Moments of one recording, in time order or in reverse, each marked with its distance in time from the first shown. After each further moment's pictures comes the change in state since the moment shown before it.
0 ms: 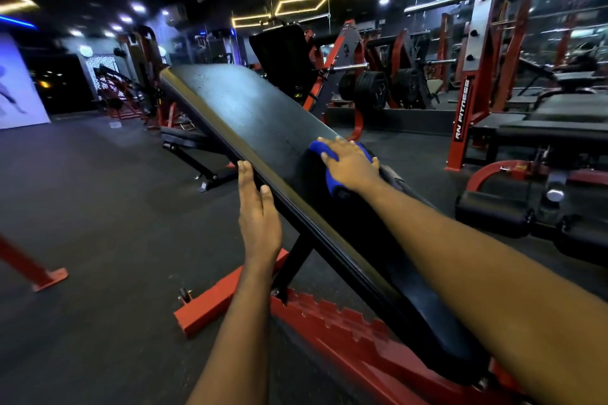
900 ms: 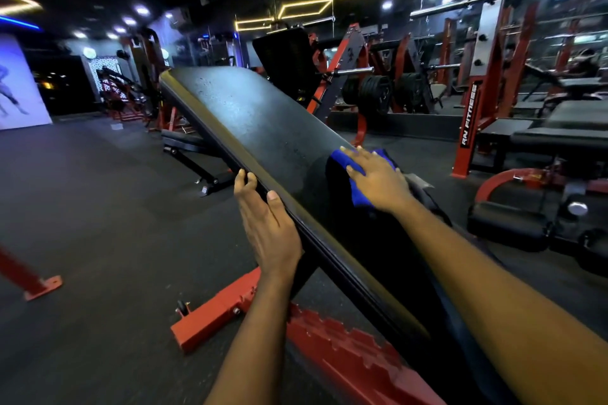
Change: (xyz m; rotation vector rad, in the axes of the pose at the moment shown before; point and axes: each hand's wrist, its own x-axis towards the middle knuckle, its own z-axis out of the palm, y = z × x) left_hand 0.013 0.005 0.022 0.059 0.209 0.077; right_hand 0.022 0.041 0.004 -0.069 0.039 -0.027
